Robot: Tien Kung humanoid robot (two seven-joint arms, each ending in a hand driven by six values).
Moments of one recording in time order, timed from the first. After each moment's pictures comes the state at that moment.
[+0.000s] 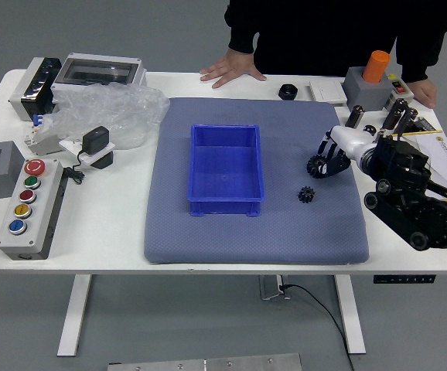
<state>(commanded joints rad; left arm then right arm) -0.02 0.09 -1.47 -0.18 1.39 -0.27 0.19 0.74 -0.35 0.68 0.94 -1.77 0.07 -0.36</state>
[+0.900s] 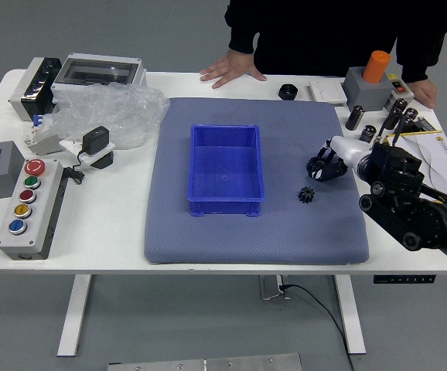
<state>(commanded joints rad) -0.02 0.09 -1.47 -0.18 1.40 -0.28 0.19 0.75 -0.31 0.67 0.86 -1.76 0.09 -0.37</state>
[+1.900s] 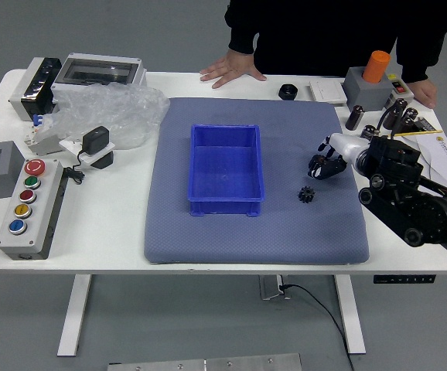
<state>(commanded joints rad) -0.02 0.09 -1.47 -0.18 1.39 -0.27 0.19 0.76 -0.32 0.70 0.91 -1.77 0.16 -0.44</state>
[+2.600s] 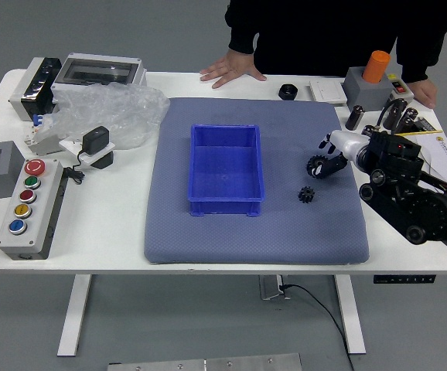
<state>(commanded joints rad) -0.02 0.09 -1.47 -0.18 1.39 -0.27 0.19 0.77 -0.32 0.72 0.93 -1.77 0.20 -0.47</state>
